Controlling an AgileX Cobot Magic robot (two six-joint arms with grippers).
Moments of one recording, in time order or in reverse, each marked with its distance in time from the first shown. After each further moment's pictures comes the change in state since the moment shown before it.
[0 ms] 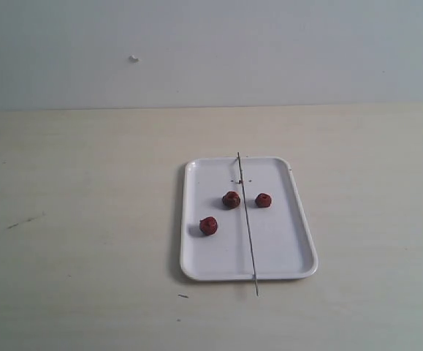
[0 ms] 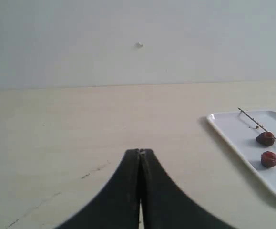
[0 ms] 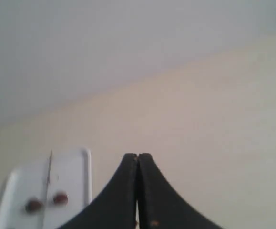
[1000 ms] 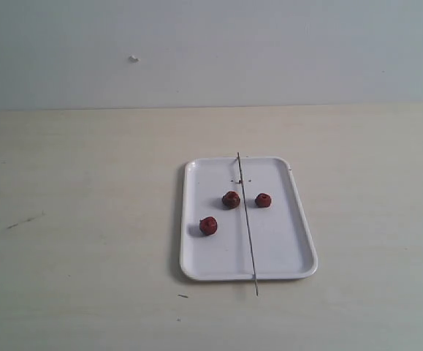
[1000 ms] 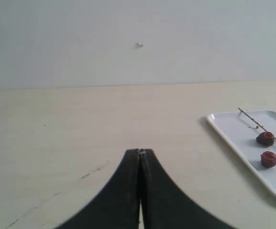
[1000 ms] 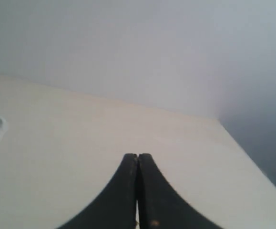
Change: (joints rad) left arm 0.000 0.000 0.000 0.000 0.000 0.000; right arm 0.002 -0.733 0.580 -0.419 -0.228 -0.157
